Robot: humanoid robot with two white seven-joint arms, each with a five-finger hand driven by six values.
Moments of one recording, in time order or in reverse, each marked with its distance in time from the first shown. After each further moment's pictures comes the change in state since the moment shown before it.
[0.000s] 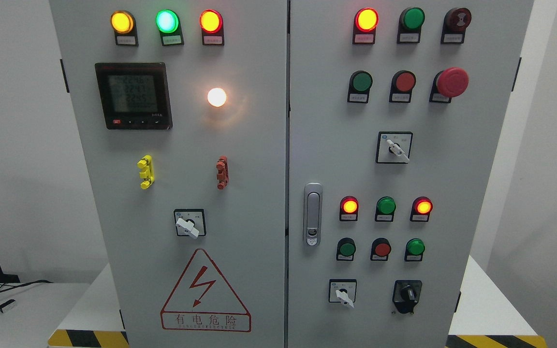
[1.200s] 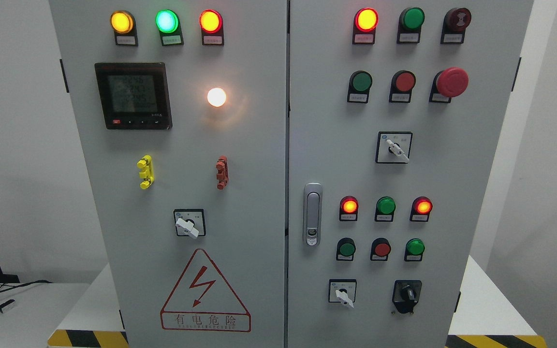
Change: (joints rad) left arm 0.000 0.000 0.000 0.000 0.000 0.000 0.000; right arm 0.182 -0.003 -0.021 -0.263 0.008 0.011 0.057
